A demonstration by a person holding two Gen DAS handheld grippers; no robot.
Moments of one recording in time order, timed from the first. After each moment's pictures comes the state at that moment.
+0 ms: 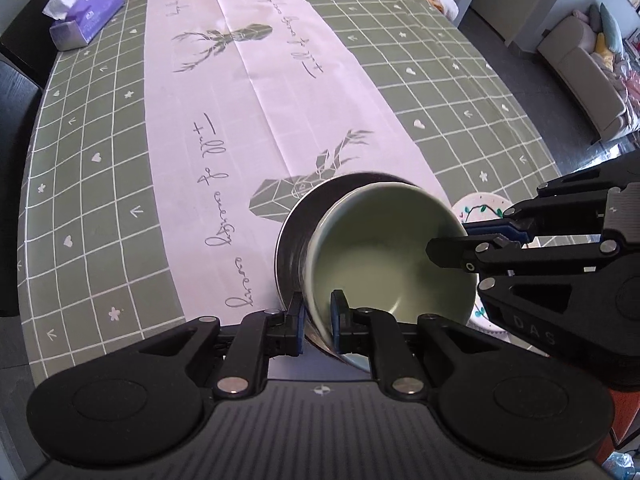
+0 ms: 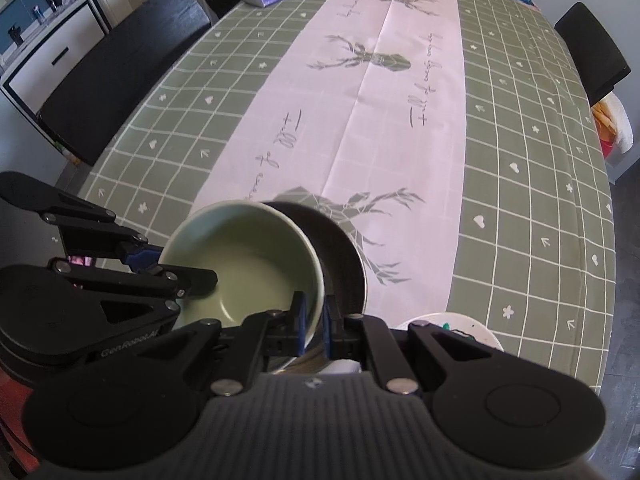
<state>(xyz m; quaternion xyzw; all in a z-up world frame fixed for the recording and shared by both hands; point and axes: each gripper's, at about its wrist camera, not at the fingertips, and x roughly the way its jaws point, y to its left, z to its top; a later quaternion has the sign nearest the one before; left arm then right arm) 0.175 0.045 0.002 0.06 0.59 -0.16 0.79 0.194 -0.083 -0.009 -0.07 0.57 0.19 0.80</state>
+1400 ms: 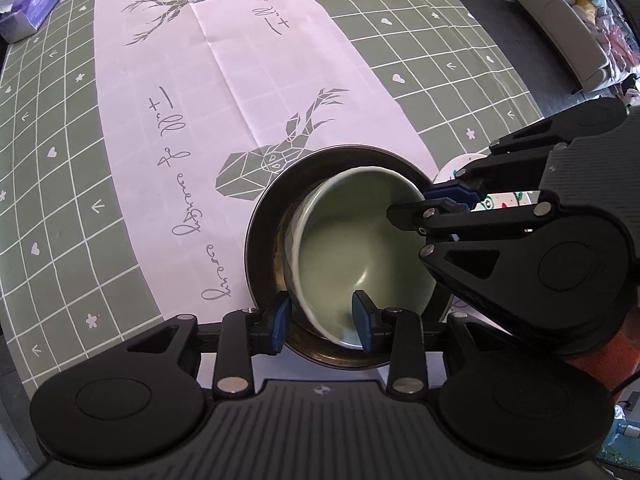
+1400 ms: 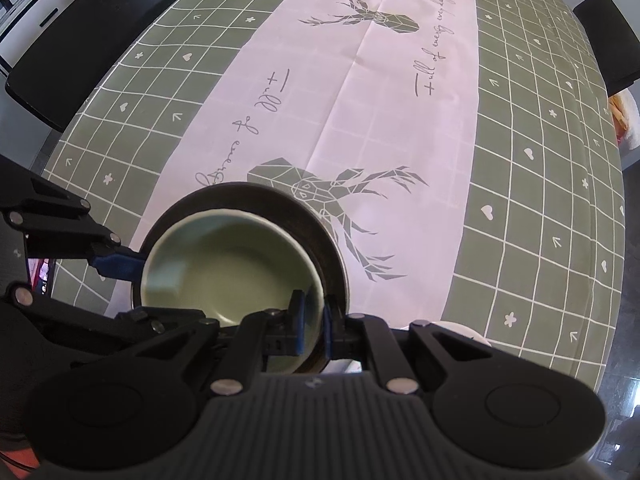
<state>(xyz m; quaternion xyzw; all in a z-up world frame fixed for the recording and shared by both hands) 0.198 0.036 -0.015 0.07 0.65 -0.21 0.73 0.229 -0.075 -0.041 -0.11 0.60 0.19 0.77</state>
